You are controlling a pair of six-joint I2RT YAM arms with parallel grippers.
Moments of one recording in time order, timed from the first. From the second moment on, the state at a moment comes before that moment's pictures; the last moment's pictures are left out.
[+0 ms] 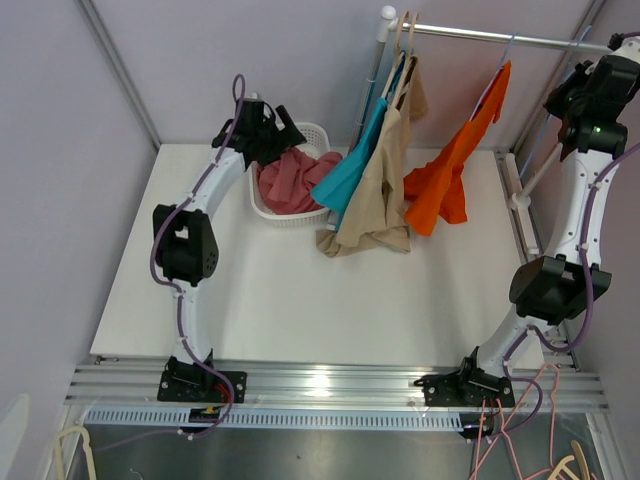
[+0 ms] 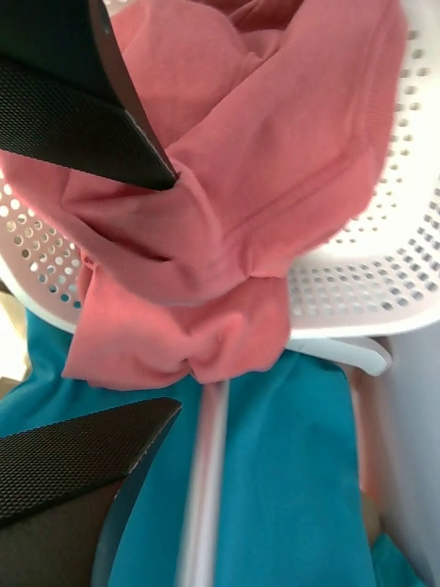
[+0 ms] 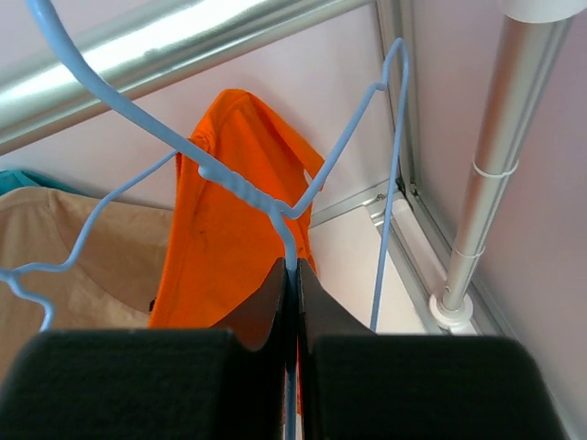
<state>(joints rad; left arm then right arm) -0.24 2.15 2.00 -0.45 0.15 -0.70 -0.31 1.82 2.17 -0.55 -0.06 0.30</state>
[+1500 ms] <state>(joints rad) -0.34 1.84 2.04 -0.53 -0.10 -0.53 -0.32 1.80 2.26 -0.71 -0.05 0.26</state>
